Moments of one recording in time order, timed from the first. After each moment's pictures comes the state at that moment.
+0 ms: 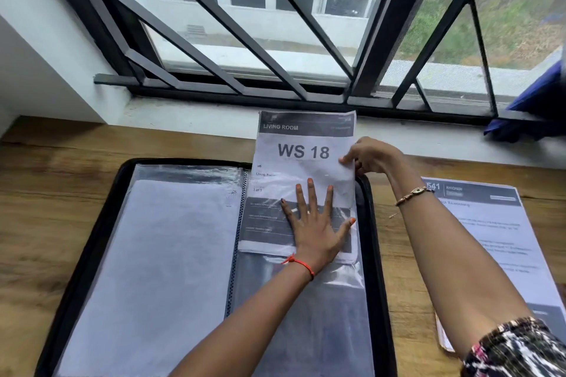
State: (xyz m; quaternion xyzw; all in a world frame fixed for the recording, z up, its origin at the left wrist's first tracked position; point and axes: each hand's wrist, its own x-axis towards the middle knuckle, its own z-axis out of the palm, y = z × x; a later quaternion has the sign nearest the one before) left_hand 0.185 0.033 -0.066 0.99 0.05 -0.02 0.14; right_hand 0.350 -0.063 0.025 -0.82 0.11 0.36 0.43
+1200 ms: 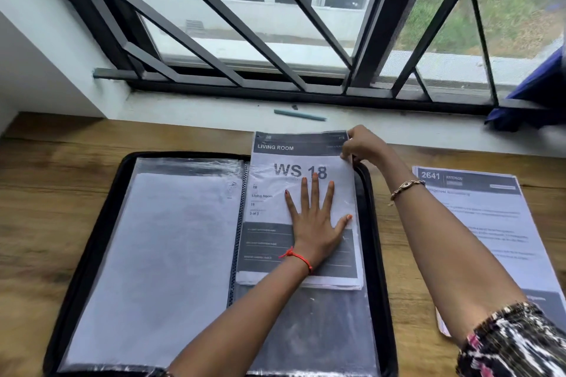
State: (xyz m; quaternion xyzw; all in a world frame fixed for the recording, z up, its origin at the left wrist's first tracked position) left_hand 0.177 0.038 -0.072 0.99 0.01 0.03 0.12; right_hand 0.340 -0.052 0.024 -0.92 0.02 0.25 0.30
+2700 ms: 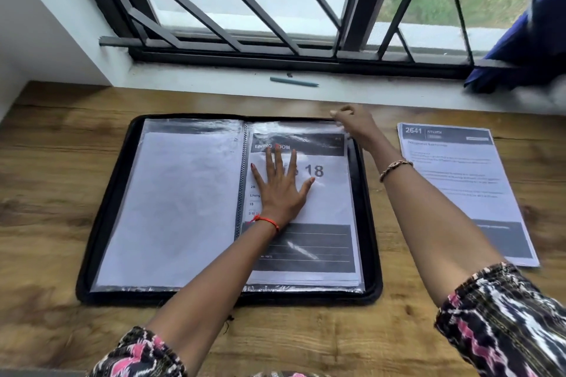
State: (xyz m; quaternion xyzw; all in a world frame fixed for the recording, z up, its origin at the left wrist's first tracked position) left_hand 0.125 0.086 -0.049 0.99 0.06 -0.08 0.14; right_hand 0.262 -0.063 0.021 -0.86 0.04 0.14 0.49
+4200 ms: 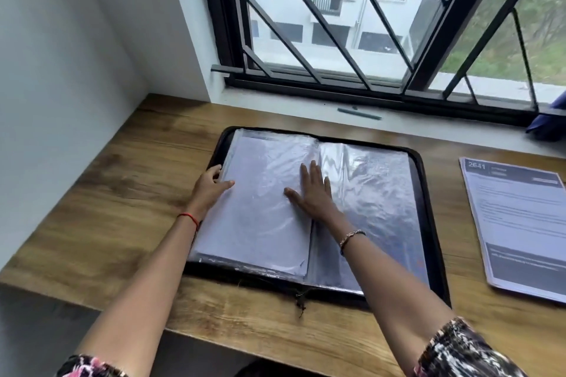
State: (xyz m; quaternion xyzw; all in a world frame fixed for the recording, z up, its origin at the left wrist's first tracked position) left_hand 0.046 0.355 -0.006 0.79 0.29 0.00 0.55; right_hand 0.113 0.124 -0.034 -0.93 -0.20 0.19 0.25
